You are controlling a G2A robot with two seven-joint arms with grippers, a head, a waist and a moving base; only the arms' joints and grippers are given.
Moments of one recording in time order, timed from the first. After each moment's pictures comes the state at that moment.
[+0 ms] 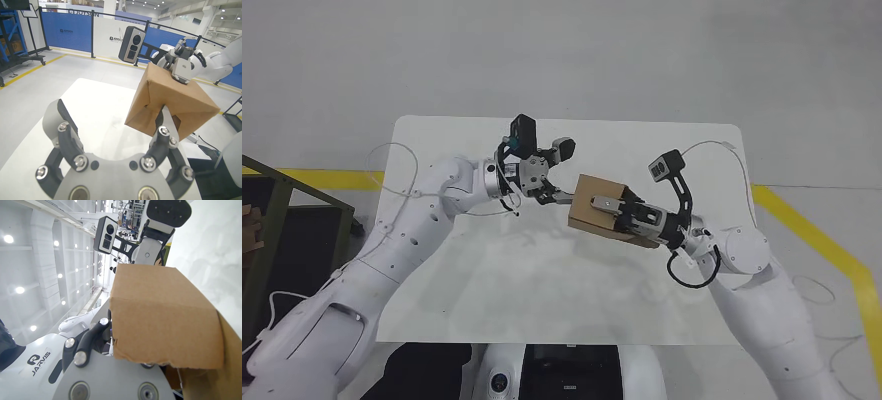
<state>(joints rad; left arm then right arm) 0.78 -1.04 -0.82 -1.27 0.84 -1.01 0.11 -1.24 -1.14 1.18 -1.72 0.48 -0.16 0.89</state>
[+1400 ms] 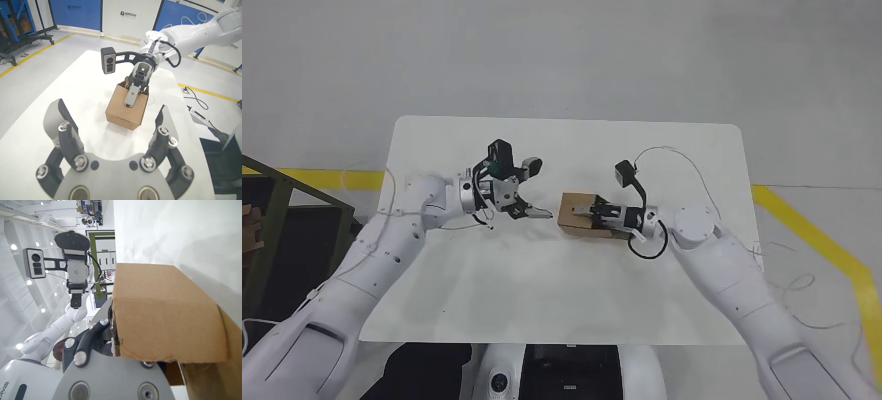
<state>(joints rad) 0.90 -0.95 -0.91 -1.25 1.08 -1.01 0.17 -0.90 -1.25 0.84 -1.06 0.36 -0.27 0.92</state>
